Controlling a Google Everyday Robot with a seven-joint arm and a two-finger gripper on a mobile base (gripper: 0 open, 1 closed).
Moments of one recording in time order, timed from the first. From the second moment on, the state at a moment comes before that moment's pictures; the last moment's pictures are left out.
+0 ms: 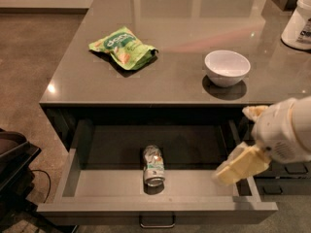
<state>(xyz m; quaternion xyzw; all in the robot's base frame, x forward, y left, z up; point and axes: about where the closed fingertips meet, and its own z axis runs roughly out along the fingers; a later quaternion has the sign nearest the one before) 0.387 -0.169 0.859 -0.46 0.83 0.10 0.28</state>
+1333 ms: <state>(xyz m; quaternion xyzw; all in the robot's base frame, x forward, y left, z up) 0.404 -0.099 0.795 -0.36 0.85 0.13 0.37</state>
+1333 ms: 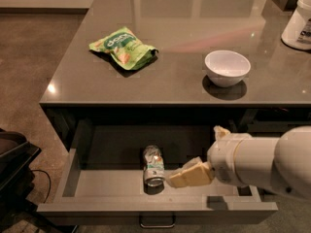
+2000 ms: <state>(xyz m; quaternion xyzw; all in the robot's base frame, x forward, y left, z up) 0.401 -0.061 0.766 -0.34 0.85 0.17 0.37</state>
